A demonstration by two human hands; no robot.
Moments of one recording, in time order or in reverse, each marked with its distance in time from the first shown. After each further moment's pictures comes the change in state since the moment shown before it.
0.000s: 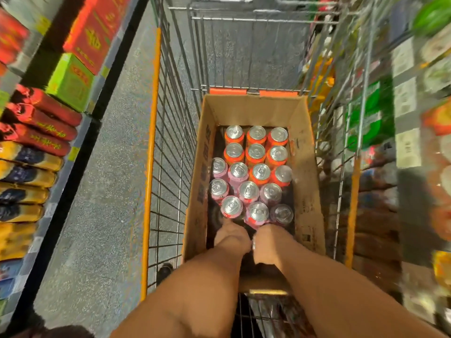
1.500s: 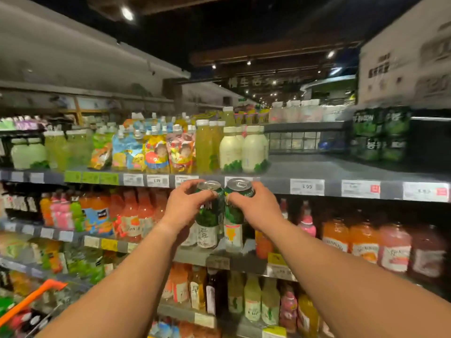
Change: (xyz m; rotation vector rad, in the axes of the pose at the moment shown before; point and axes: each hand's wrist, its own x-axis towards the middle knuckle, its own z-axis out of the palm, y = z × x) left_hand -0.622 0.042 -0.202 -0.418 -0.408 1.836; right_hand -0.646 -0.123 -0.002 1.251 2.168 0.941
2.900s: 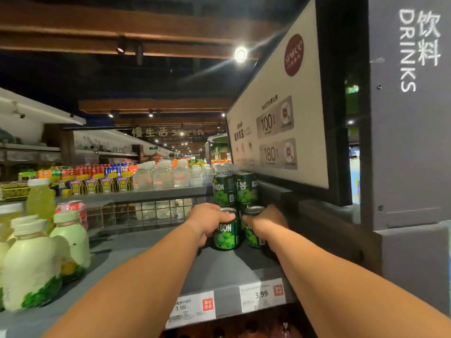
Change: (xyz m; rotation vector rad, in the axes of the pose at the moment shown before) left_hand 0.170 0.041 0.486 0.034 -0.513 -0.128; right_hand 0.169 0.120 -0.388 -0.284 0.501 0.410
